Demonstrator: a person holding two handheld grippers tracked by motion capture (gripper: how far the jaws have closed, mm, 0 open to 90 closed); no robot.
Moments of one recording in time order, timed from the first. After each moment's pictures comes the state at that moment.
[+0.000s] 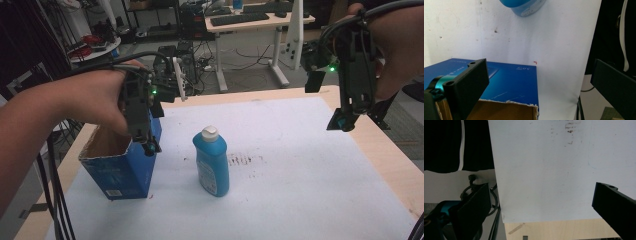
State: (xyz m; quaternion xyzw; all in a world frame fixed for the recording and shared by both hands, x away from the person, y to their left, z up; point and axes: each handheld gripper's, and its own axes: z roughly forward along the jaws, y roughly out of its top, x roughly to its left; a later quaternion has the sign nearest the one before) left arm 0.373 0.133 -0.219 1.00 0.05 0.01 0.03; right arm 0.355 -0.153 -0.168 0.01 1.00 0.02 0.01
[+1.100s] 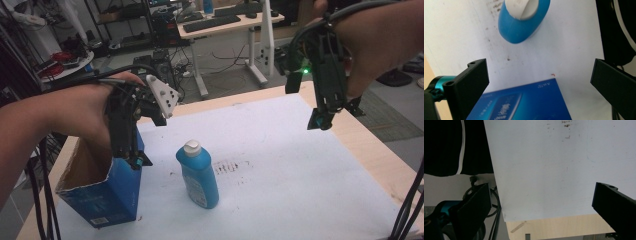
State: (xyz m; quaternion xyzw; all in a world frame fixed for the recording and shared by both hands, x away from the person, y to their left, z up) left arm 0.389 0.111 -0.217 0.99 -0.14 0.02 0.08; right arm 0.363 -0.159 -0.169 0.03 1.00 0.02 0.01
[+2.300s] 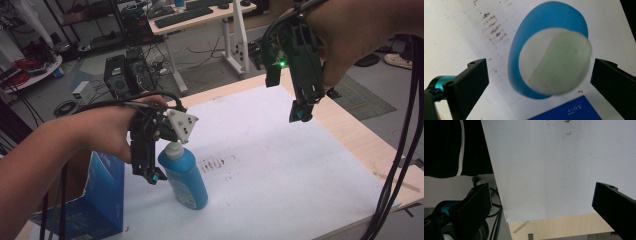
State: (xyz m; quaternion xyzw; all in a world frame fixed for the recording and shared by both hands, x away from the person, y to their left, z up) left arm 0.406 0.056 -0.282 0.97 -0.26 0.00 0.05; right arm 0.368 -0.160 -0.180 0.05 1.00 0.01 0.00
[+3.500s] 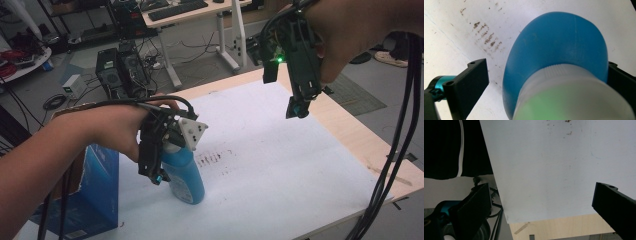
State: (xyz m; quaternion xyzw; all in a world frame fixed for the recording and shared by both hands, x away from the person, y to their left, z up) left arm 0.404 0.043 -0.302 0.95 -0.31 0.00 0.04; right arm 0.370 -0.155 -0.185 0.06 1.00 0.01 0.00
